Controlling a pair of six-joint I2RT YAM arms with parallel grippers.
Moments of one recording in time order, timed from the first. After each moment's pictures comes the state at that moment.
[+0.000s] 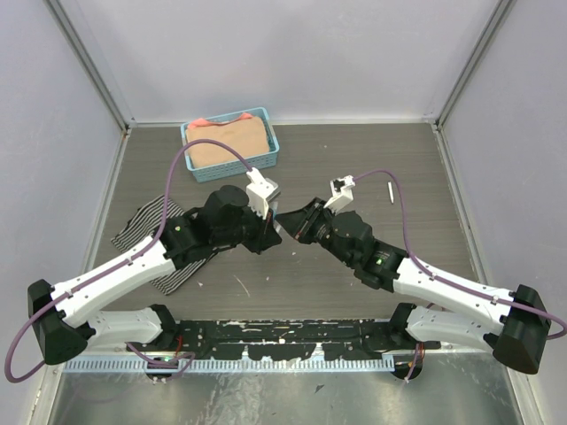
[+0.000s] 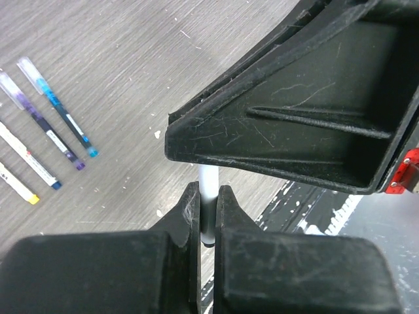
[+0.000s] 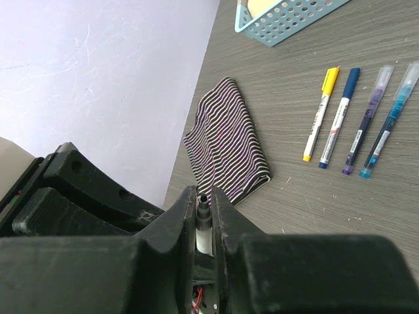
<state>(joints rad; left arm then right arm) -0.95 1.15 1.06 -0.48 0.07 -0.32 0.97 1.01 0.70 0.16 0.24 0.99</state>
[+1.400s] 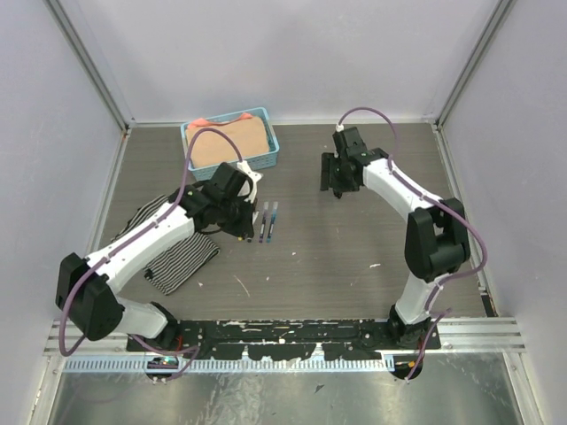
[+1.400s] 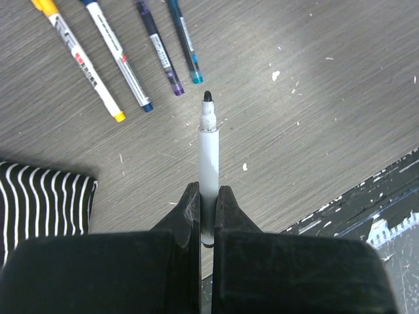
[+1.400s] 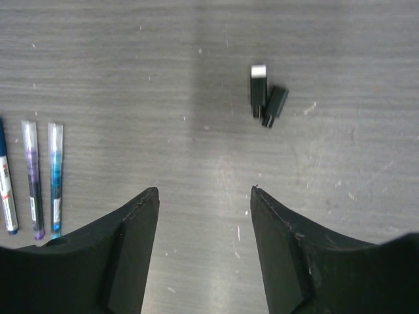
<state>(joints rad) -0.68 1.37 1.16 -0.77 0.11 -0.25 0.35 1.75 1.38 -0.60 0.03 0.34</state>
